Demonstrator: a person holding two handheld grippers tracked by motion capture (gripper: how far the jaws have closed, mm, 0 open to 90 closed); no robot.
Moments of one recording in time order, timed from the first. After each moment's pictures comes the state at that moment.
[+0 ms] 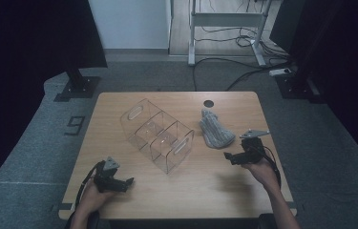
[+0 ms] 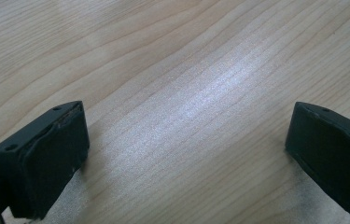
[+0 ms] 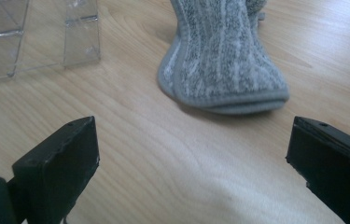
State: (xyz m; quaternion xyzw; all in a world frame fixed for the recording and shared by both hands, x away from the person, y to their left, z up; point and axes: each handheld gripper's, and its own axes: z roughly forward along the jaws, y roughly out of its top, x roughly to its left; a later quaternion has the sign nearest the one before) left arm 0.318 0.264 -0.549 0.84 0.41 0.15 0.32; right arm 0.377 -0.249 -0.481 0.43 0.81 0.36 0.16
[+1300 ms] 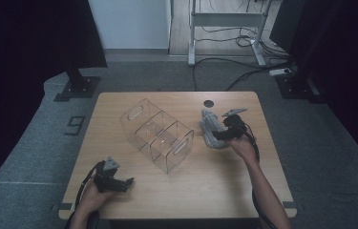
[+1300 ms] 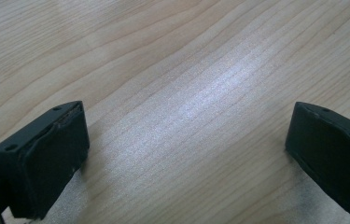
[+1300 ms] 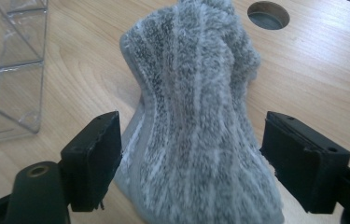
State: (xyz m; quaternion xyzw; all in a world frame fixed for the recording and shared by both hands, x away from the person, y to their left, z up) left arm 0.318 0.264 -0.549 0.84 0.41 0.15 0.32; right arm 0.471 -0.208 -0.485 0.42 0.82 0.33 0.18
